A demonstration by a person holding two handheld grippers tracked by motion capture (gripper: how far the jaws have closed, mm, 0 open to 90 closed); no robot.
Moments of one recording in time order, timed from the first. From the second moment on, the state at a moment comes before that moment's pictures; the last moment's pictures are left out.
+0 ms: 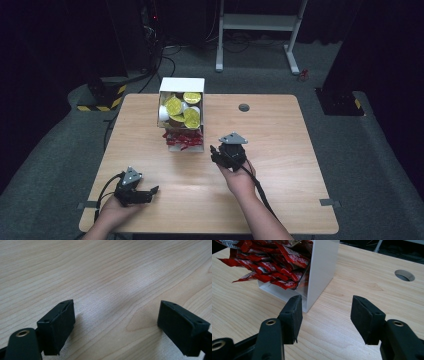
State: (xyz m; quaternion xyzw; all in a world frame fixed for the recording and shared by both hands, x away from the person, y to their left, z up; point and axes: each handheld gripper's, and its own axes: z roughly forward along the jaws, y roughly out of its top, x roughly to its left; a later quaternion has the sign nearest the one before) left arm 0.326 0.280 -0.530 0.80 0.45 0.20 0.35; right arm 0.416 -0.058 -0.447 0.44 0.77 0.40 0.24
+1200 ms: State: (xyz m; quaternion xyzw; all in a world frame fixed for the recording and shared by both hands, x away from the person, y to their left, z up) left arm 0.325 0.280 -0.530 0.80 0.45 0.20 0.35; right arm 0.440 -0.008 -0.434 0.40 0.79 0.40 0.23
